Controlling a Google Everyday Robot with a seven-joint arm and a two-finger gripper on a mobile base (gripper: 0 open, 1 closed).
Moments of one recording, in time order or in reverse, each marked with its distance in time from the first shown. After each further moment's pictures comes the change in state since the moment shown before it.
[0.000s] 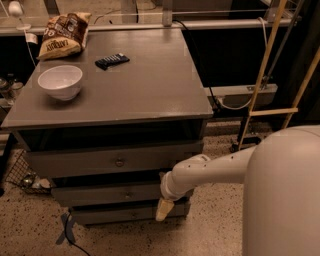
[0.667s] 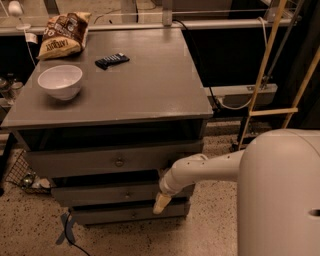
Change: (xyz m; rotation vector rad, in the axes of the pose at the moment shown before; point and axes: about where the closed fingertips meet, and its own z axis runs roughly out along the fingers) arm -0.005 -0.031 0.030 0.038 -0.059 -0.014
